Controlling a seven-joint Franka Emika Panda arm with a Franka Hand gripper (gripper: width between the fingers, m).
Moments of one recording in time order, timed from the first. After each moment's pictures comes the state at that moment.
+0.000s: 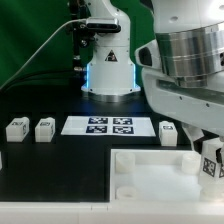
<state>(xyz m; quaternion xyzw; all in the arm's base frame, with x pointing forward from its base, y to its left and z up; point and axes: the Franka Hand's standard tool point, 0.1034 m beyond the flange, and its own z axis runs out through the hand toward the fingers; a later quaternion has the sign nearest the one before) 0.635 0.114 0.086 -0.81 0.58 0.08 0.09</state>
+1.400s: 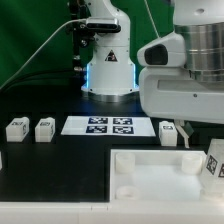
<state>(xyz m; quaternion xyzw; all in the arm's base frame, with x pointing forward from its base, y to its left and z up) 0.631 0.119 0.088 -0.98 0.18 0.05 0.08</state>
